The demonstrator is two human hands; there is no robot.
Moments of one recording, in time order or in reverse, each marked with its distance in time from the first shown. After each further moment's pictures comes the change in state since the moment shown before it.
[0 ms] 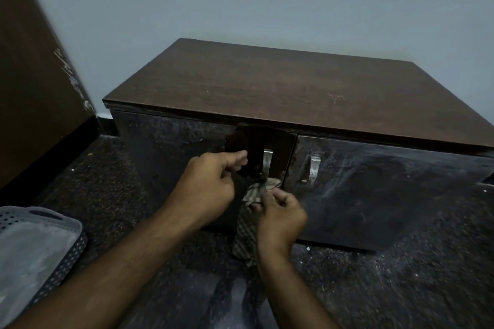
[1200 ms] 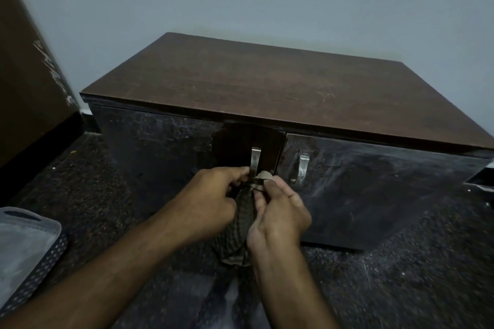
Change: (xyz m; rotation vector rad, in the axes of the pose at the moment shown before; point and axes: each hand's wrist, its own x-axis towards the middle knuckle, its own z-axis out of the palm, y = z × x) left_hand -0.006 0.006 0.018 0.063 -0.226 0.022; right_hand -0.012 -0.056 -0.007 0.540 0.021 0.366
